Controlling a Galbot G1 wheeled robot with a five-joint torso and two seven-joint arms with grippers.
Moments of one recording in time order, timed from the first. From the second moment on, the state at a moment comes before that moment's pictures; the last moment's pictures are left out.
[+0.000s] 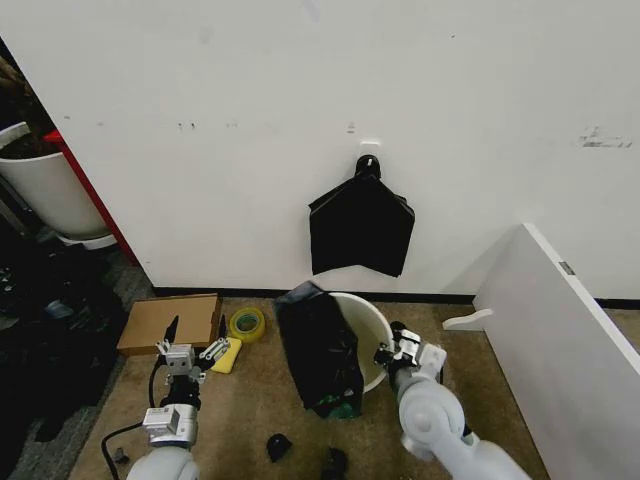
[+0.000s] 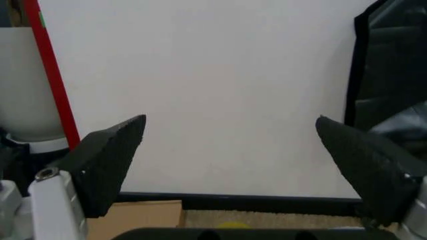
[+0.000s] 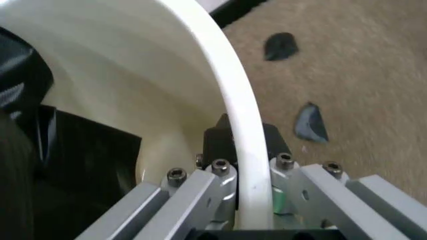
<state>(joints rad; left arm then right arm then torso) 1.59 -1.29 -0.49 -1.92 -0.16 -0.31 -0.19 -1.24 1.21 0.05 1.99 1.09 -0.20 0.94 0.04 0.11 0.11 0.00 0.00</state>
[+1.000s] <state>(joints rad) 1.65 -1.29 -0.48 -1.96 -0.12 -0.32 -0.23 -1.47 1.18 -0.02 2.21 0.63 -0.14 0.81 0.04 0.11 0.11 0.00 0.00</state>
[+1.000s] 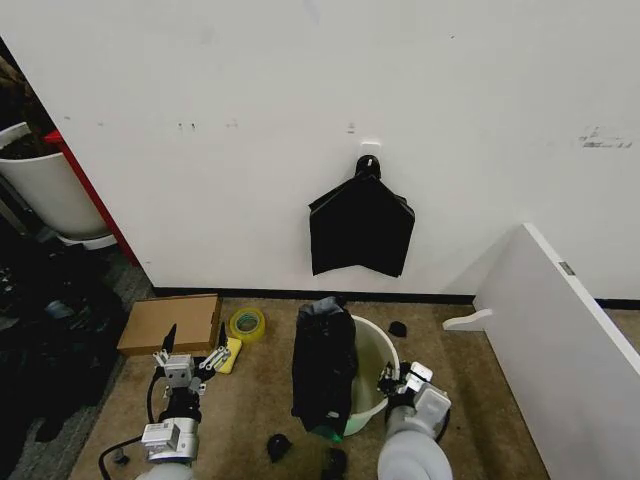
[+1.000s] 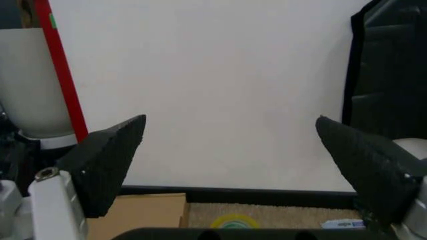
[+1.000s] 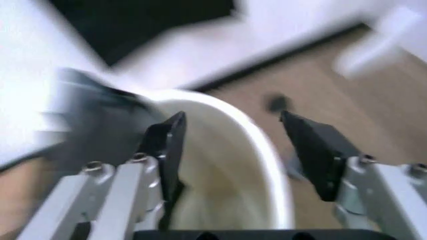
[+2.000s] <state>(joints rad) 1.62 -1.27 -0.33 -1.96 -0.16 -0.22 -0.14 -1.35 1.08 0.02 2.11 0.63 -0.46 0.48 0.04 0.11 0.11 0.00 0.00</state>
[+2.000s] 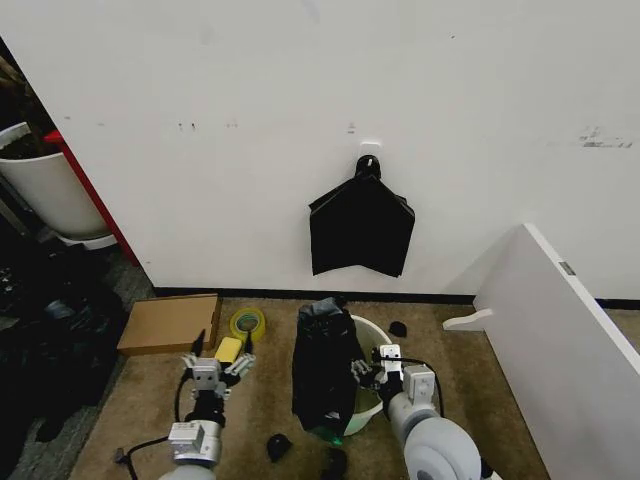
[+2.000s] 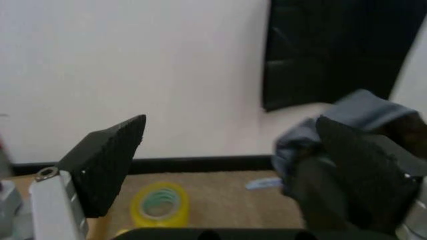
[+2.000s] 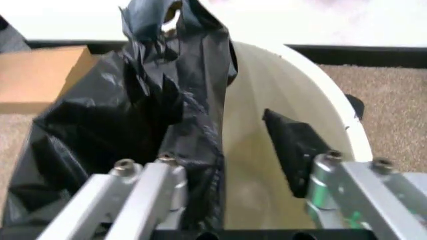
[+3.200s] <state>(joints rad) 1.28 -1.22 -0.04 -1.93 -0.62 0.57 -0.37 -1.38 1.09 -0.01 2.11 0.57 -0.41 0.51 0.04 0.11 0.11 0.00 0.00</state>
